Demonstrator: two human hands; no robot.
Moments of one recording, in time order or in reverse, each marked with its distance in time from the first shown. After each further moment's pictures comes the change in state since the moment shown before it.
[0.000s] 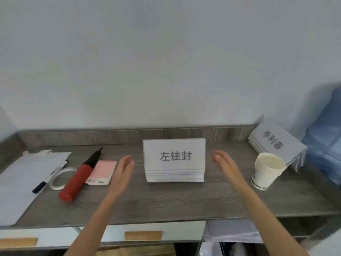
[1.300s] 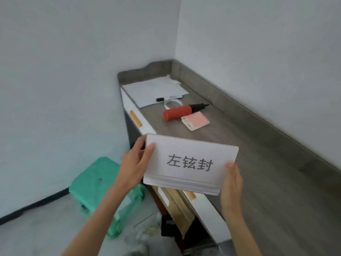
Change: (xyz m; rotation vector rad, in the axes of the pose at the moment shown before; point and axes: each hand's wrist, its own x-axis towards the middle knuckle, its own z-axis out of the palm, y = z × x) left_hand -0.208 0.012 -0.013 0.248 0.818 -0.182; right_hand -0.068 -0.011 0.114 0.182 -0.680 -0.199
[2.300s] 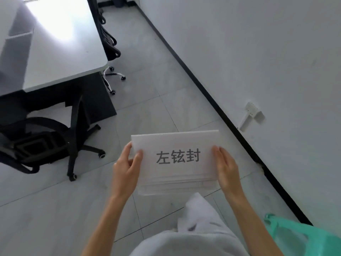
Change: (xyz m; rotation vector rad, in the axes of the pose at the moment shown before) left_hand -0.590 -0.141 -0.411 0.127 1.717 -0.978; right_hand -0.582 -0.032 0.457 -0.154 -1.932 -0.042
